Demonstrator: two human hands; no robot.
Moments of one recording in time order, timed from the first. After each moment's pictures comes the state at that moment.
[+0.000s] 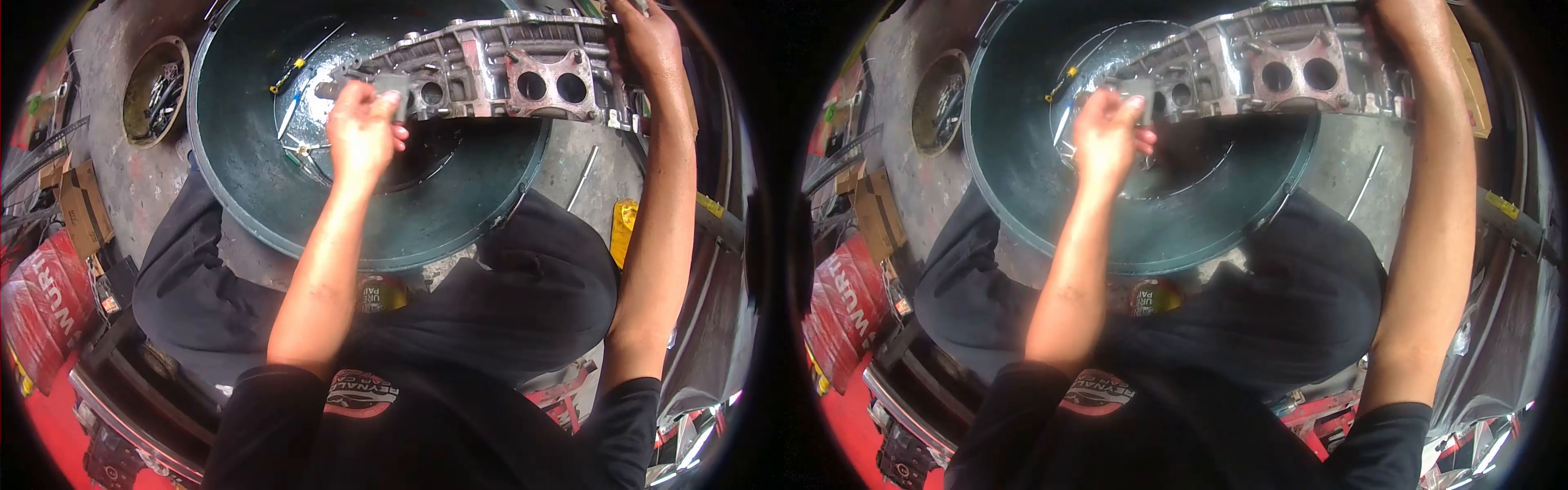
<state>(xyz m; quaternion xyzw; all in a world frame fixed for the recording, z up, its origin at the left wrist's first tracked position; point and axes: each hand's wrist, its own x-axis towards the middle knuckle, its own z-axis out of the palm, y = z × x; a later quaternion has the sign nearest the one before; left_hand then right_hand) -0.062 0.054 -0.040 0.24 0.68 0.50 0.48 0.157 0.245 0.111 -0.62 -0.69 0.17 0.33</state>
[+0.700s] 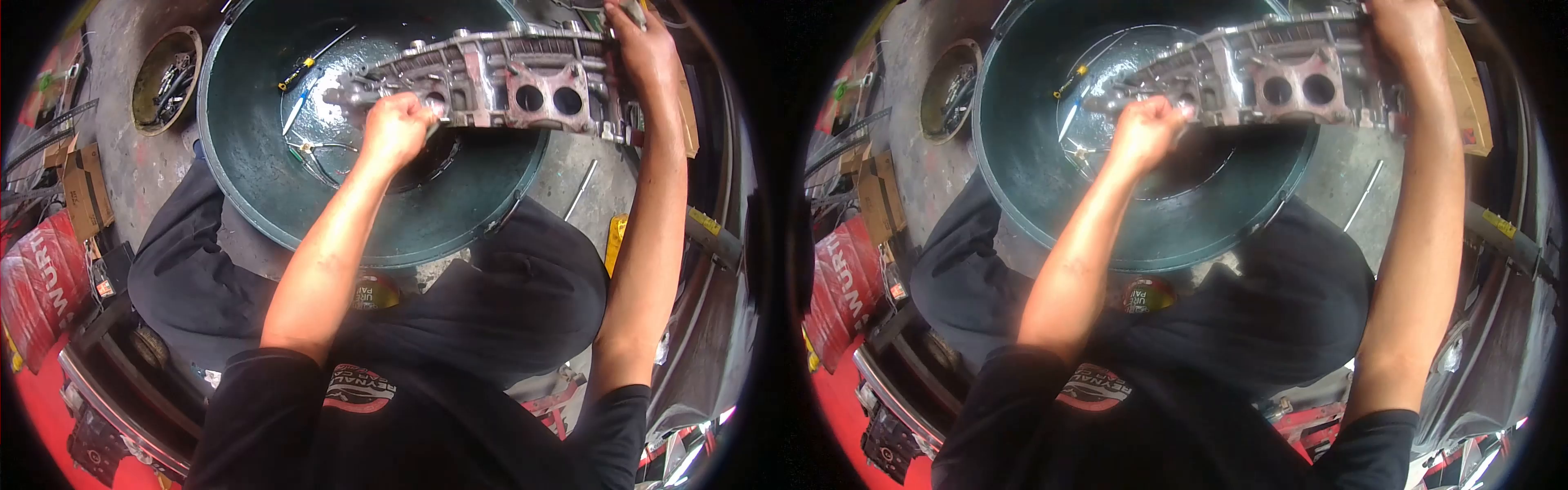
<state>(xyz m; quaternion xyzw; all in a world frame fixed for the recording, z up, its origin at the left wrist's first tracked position) -0.043 0.072 -0.073 0.38 0.72 0.37 0.44 0.151 0.238 0.115 -0.61 -0.70 0.14 0.34</state>
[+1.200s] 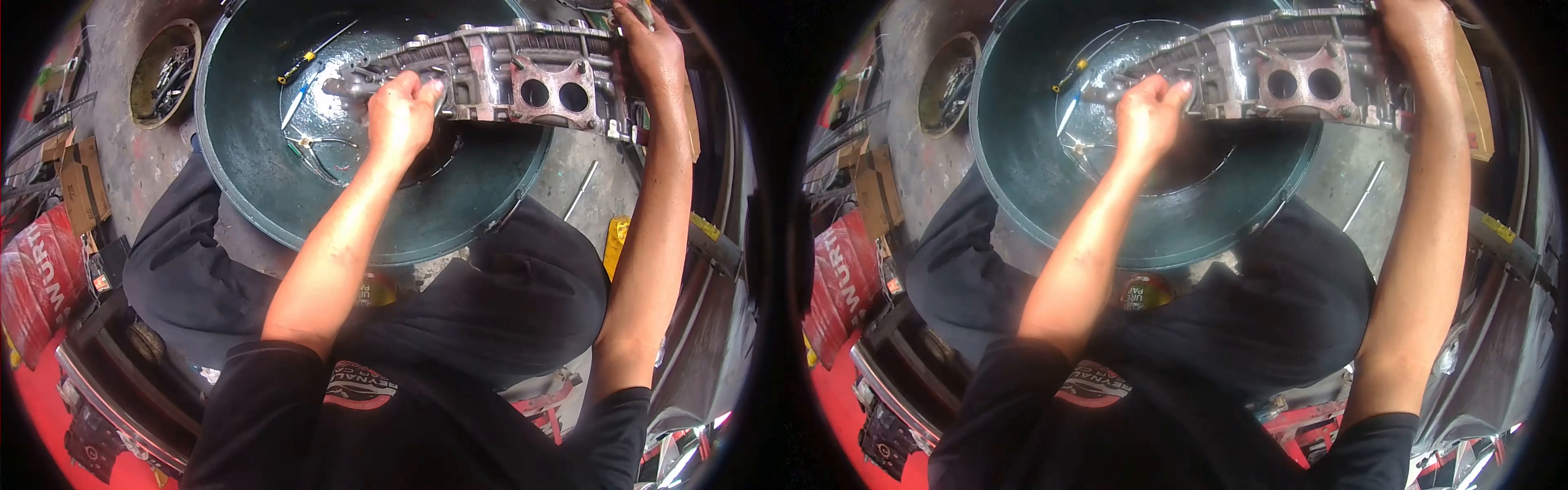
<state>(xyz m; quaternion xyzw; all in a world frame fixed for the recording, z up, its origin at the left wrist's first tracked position) -0.035 0.078 -0.061 0.38 0.76 0.41 0.34 0.152 0.241 0.117 -0.62 -0.71 0.10 0.31</state>
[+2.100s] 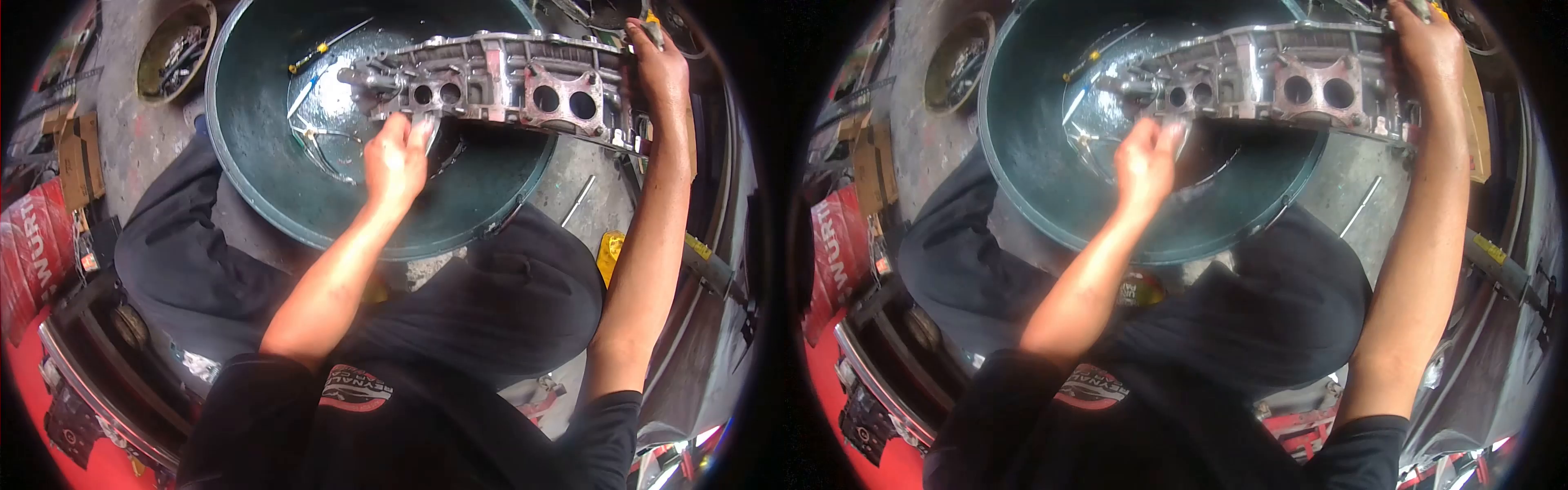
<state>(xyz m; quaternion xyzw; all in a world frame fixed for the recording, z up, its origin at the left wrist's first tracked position) -0.025 0.016 -0.059 0.34 0.79 0.41 0.31 0.197 0.301 0.095 -0.64 -0.73 0.08 0.21</state>
